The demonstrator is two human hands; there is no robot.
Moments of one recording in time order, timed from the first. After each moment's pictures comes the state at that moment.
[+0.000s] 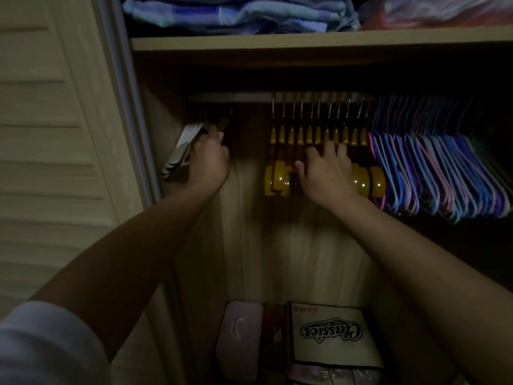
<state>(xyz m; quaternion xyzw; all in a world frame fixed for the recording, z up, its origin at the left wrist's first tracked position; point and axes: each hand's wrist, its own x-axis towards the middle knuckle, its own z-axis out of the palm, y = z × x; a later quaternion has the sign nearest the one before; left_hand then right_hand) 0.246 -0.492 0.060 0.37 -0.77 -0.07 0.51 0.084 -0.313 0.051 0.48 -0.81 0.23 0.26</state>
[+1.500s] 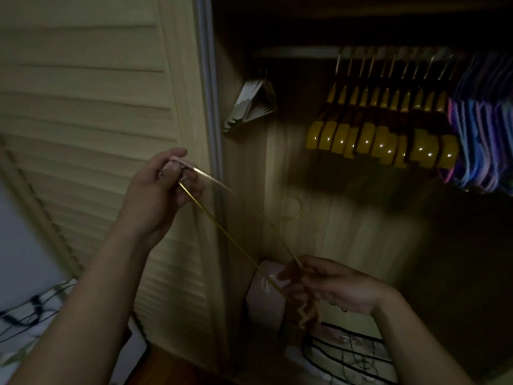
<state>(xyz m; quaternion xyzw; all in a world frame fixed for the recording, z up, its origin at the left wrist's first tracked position) 0.460 -0.362 -0.014 0.23 -0.53 -0.56 0.59 0.161 -0.228 -0.134 0.51 -0.45 0.36 -0.64</state>
